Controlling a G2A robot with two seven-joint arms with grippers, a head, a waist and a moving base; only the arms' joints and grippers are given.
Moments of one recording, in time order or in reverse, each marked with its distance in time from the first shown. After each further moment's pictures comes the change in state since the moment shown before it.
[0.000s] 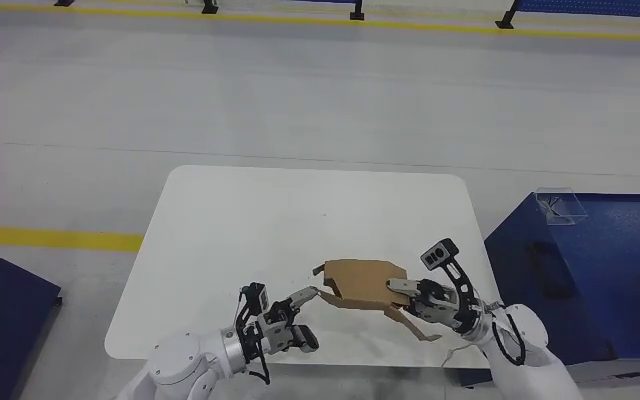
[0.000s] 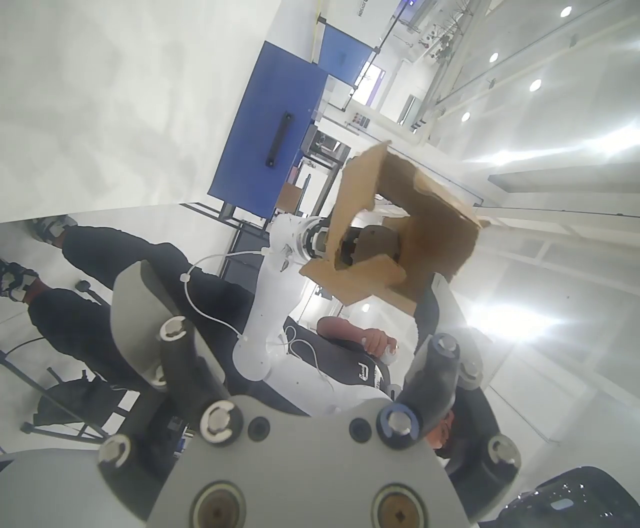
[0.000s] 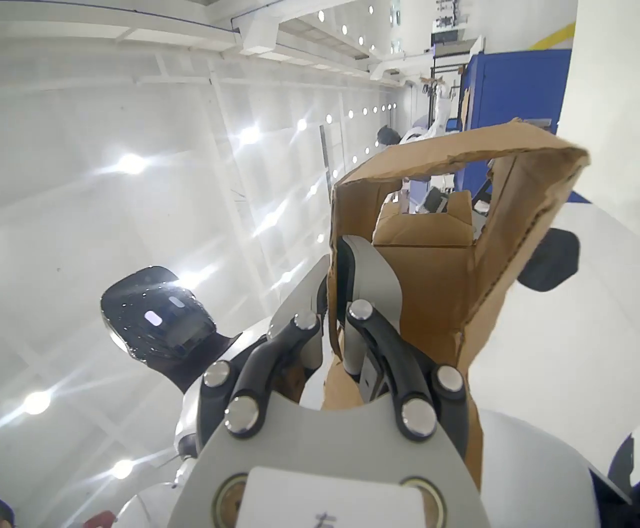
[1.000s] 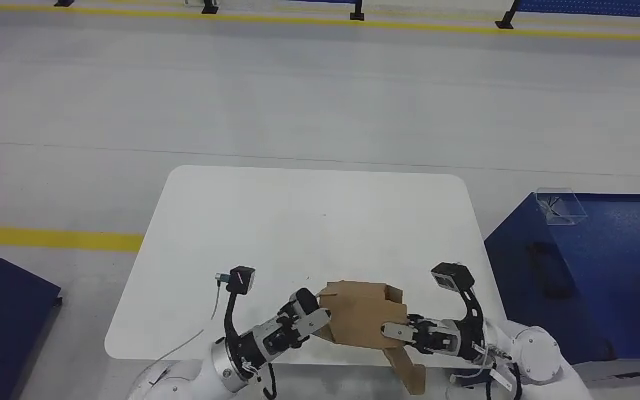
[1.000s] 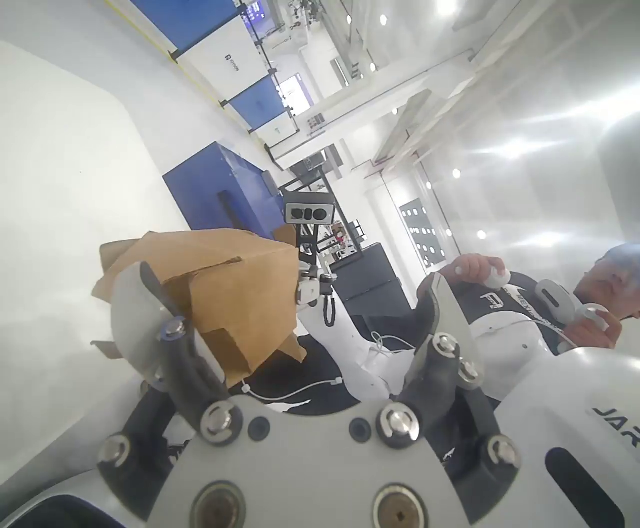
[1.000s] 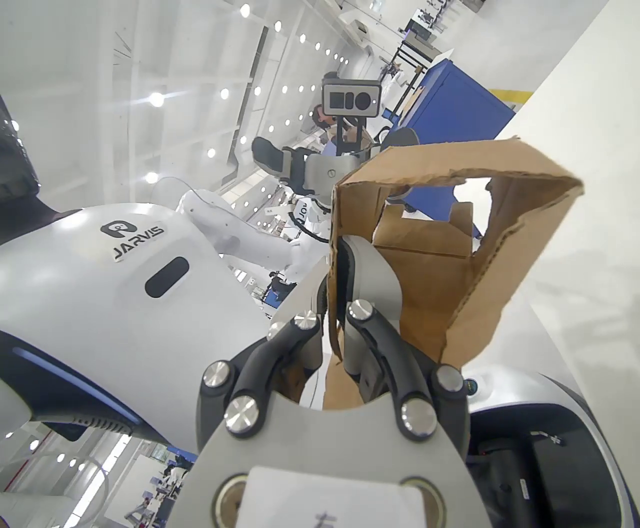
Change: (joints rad) left arm 0.100 -0.007 -0.005 -0.203 0.625 -0.591 0.139; right arm -0.090 0.033 0.042 -0.115 -0.309 -0.540 0.108
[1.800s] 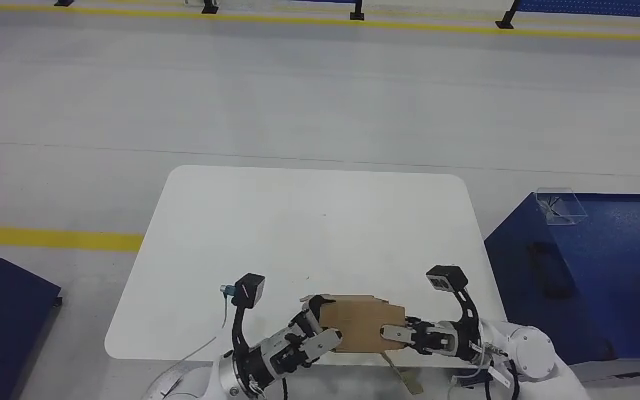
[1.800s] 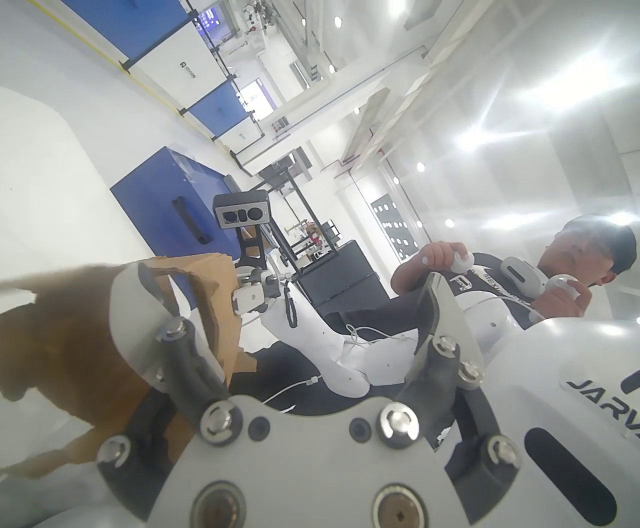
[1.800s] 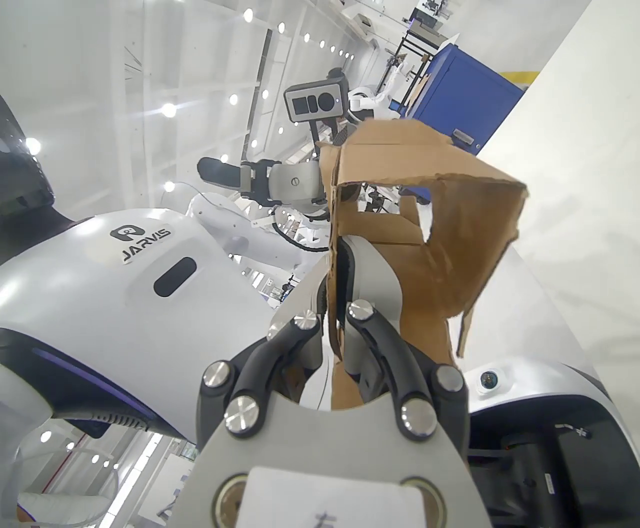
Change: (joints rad) left arm 0.029 -0.011 0.049 -0.034 0.043 -0.125 0.066; right arm 0.024 0.028 -0.048 0.058 0.042 0.016 0.016
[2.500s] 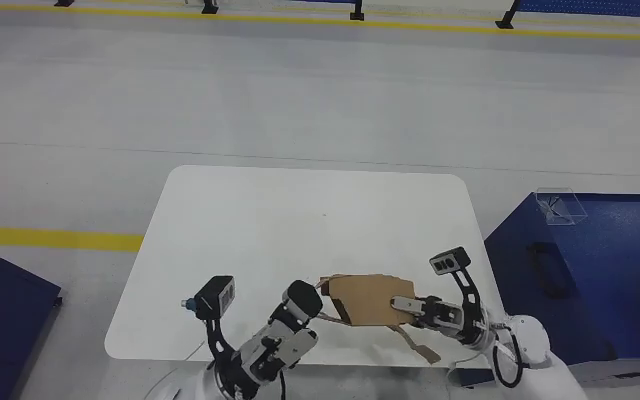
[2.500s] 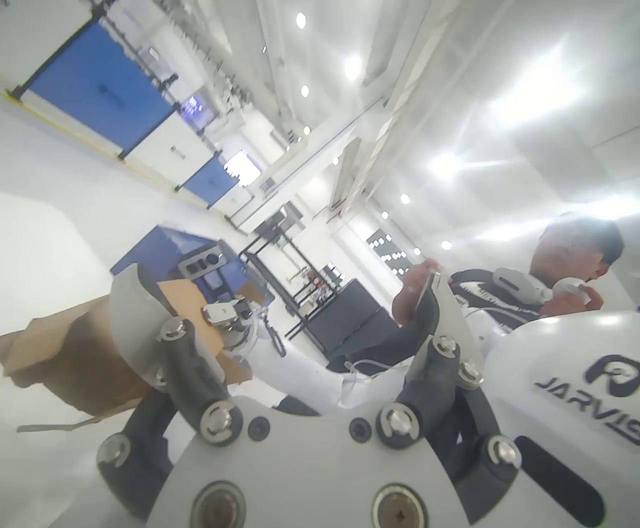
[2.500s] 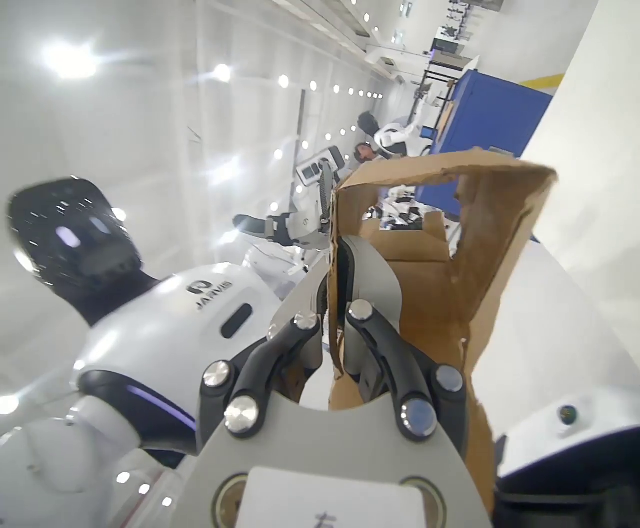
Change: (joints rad) left arm 0.080 -0.013 -0.025 -0.052 0.117 -0.204 0.284; right arm 0.078 -0.004 -0.033 0.112 0.275 0.230 -0.009
